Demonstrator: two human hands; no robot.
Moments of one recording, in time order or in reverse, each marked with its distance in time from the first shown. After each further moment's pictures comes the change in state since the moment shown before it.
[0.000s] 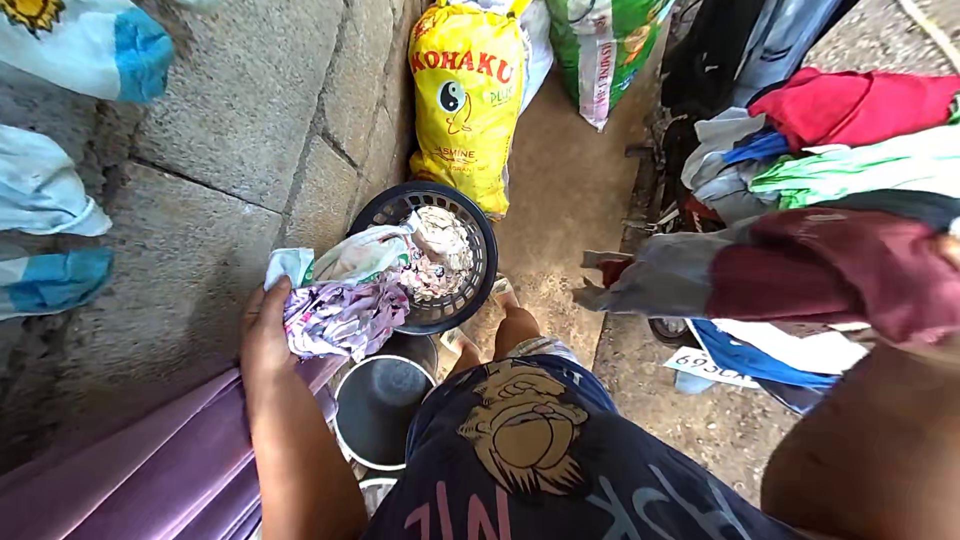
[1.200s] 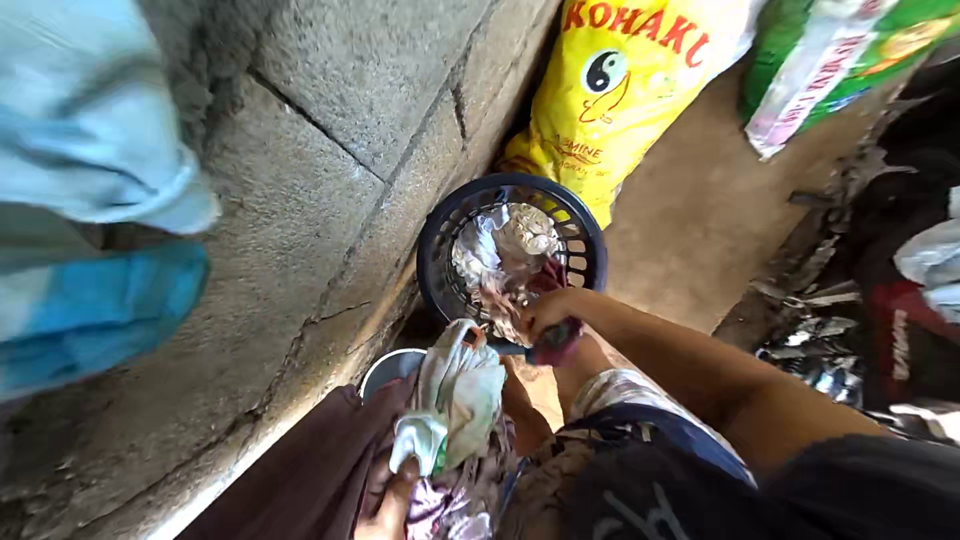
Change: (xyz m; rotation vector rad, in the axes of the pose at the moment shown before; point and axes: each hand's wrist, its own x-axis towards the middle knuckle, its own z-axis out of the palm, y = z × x) left_hand -0.169 -0.043 -0.013 -0.220 0.217 -0.223; right_hand 0.015 0.230 0.419 -0.615 -2.100 0.286
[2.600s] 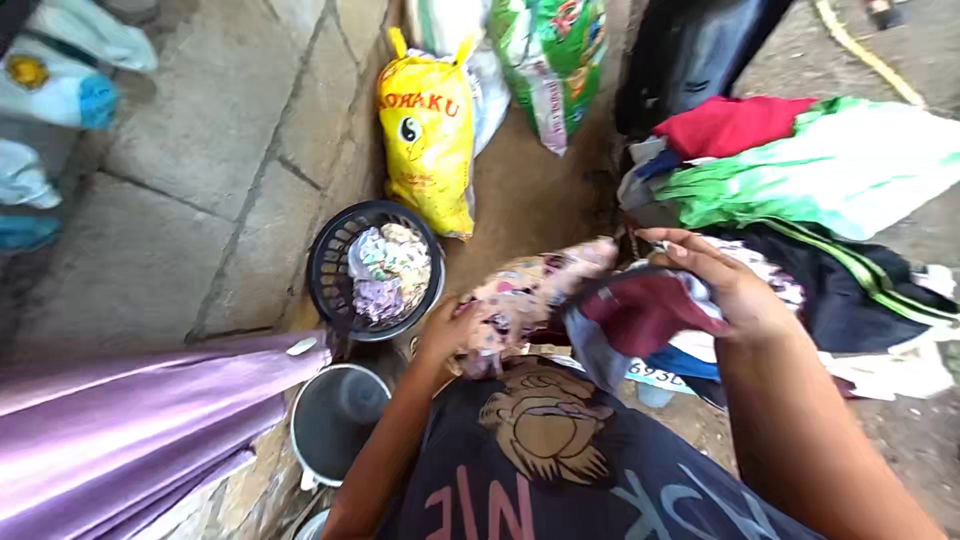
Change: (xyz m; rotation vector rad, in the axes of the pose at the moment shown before) left_hand -0.079 -0.059 0.270 0.749 -0.793 -0.041; right_hand -0.448 0.018 0.297 1.102 1.654 -0.291
